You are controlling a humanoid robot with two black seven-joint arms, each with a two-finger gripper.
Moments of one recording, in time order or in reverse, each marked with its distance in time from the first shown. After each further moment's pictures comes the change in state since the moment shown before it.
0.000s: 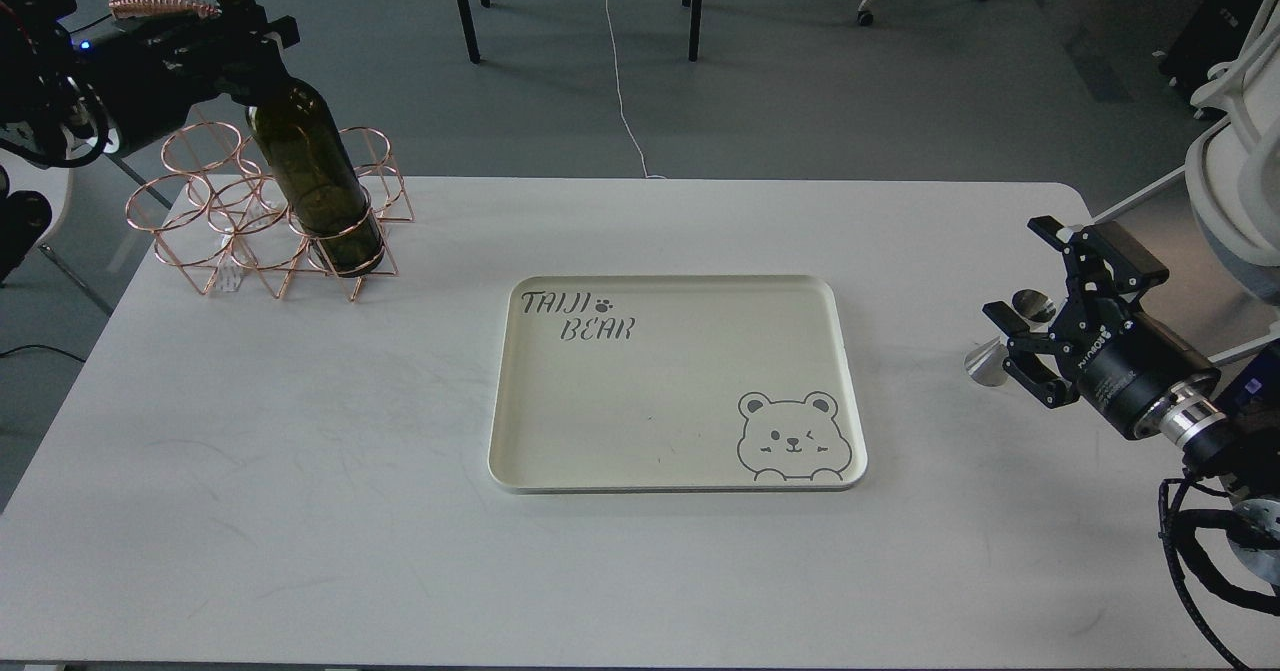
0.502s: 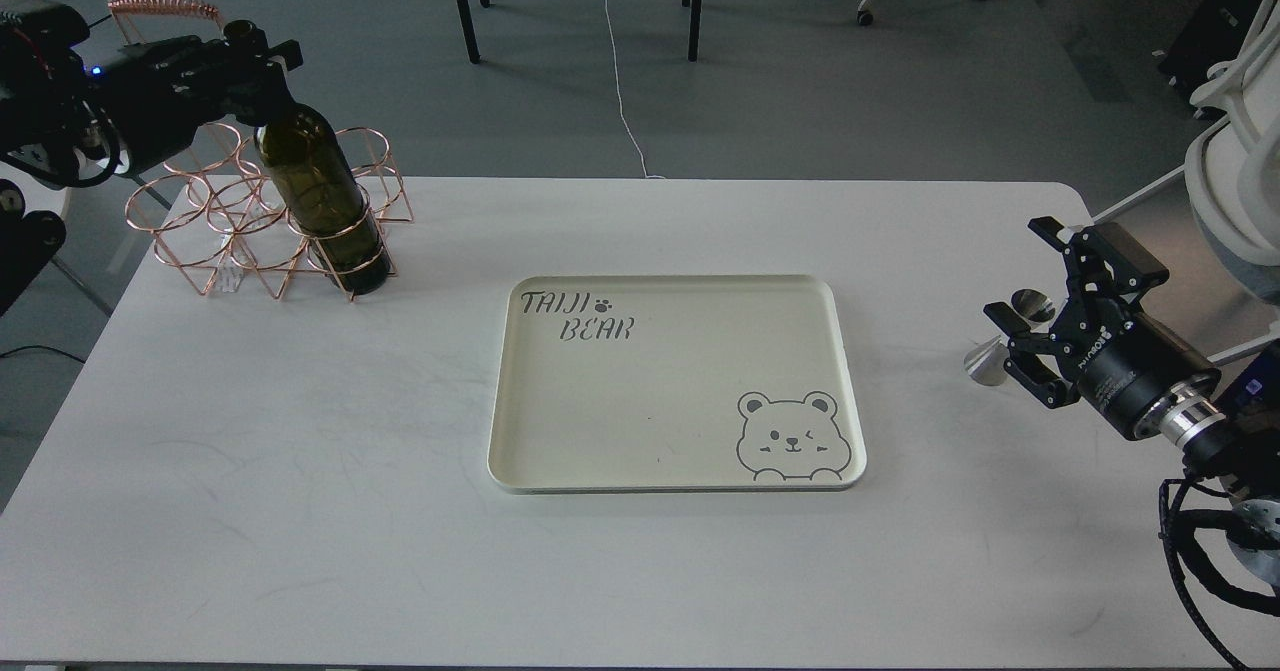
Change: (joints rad) left arm 0.018 -0.017 0.003 0.028 -0.004 0.008 -0.001; right arm 0.000 0.000 -0.003 0.001 0.000 -0.005 0.000
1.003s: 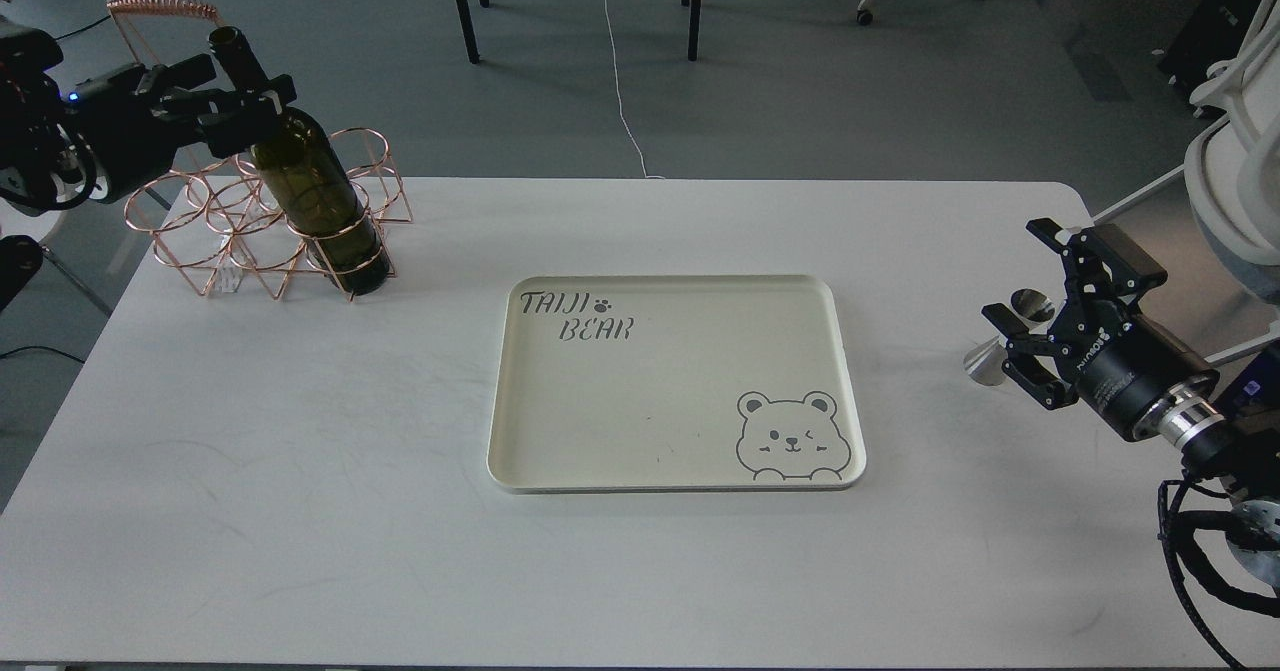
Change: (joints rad) left arm 0.113 0.108 -0.007 -0.103 -0.069 -0.009 0.000; right arm -0.003 0.000 0.002 0.003 0.000 0.001 0.000
